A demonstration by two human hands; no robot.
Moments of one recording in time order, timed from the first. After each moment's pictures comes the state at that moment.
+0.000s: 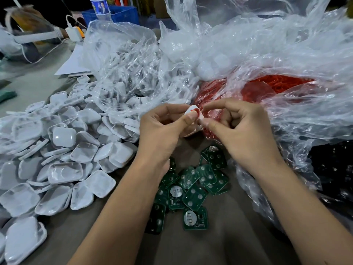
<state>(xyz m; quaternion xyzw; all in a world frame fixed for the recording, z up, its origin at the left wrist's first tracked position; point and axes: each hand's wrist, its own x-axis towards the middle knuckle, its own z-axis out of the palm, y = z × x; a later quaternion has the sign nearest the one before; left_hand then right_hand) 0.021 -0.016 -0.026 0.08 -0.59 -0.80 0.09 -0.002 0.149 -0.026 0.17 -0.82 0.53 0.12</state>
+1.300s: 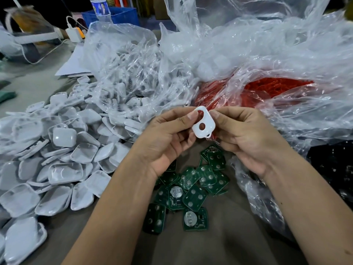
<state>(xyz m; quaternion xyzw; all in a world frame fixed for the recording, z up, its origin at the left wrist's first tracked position) 0.021 -0.028 -0.017 0.07 -0.47 -0.87 -0.12 -0.006 0.155 -0.023 0.07 -0.60 0.78 -0.14</state>
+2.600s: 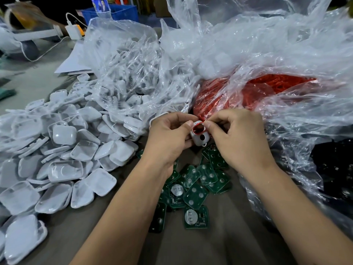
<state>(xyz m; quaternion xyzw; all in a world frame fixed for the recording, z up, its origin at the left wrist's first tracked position) 0.021 -0.010 -0.033 0.15 -0.65 -0.74 0.01 0.002 0.140 -0.033 0.15 -0.89 0.40 0.17</state>
